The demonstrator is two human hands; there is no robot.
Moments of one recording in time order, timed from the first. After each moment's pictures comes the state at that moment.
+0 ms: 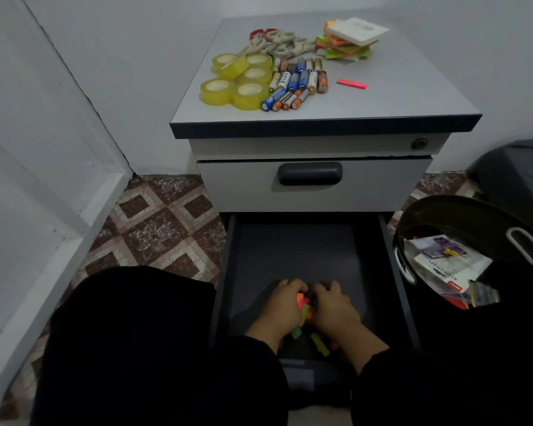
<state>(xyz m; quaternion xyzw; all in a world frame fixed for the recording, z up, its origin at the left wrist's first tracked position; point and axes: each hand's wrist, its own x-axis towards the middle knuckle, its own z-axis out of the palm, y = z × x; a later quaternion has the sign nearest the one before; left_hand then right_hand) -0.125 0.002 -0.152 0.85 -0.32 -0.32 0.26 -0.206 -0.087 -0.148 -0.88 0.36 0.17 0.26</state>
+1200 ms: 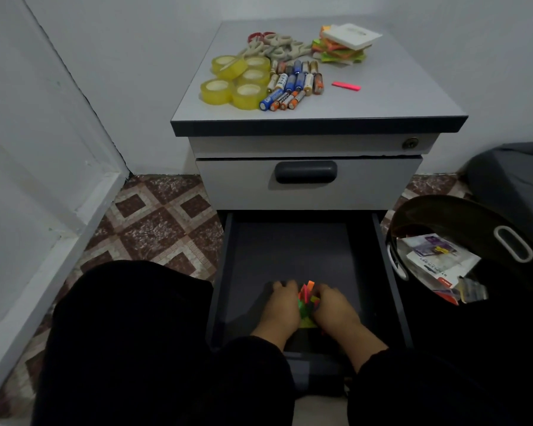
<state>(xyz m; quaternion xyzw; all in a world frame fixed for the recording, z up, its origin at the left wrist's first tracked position) -0.139 0.001 -0.150 0.89 -0.30 -0.30 0.18 -0.216 -0.087 -0.141 -0.84 0.40 0.13 0.35</state>
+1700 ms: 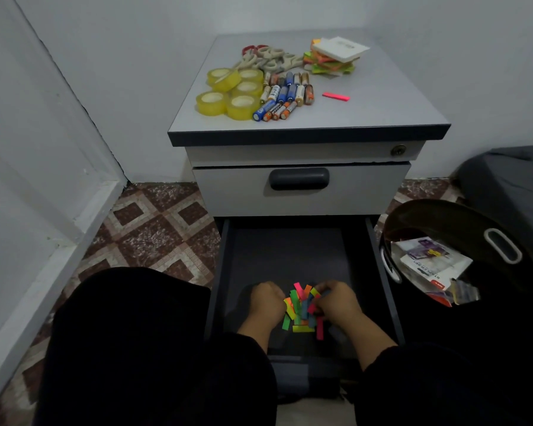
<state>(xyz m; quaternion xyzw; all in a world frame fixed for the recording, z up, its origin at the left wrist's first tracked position) -0.119 0.005 -0.143 0.89 -0.12 -0.32 0.31 -0.211 -0.103 -0.134 -0.69 0.51 0.05 0.51</state>
